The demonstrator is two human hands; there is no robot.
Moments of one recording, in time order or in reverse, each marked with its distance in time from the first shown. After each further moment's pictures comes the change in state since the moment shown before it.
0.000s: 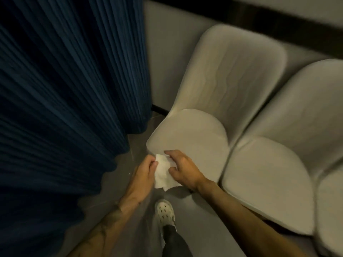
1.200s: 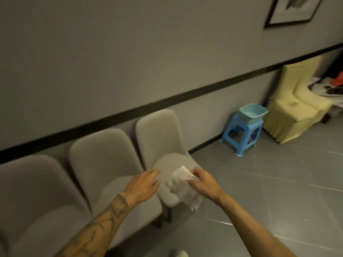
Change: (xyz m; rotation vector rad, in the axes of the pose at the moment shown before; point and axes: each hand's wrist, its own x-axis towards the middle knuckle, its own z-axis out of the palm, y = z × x) left_hand -0.483 0.696 0.738 0.950 -0.833 1.000; right_hand -1.016 0.462 -0.428 0.515 0.987 0.695
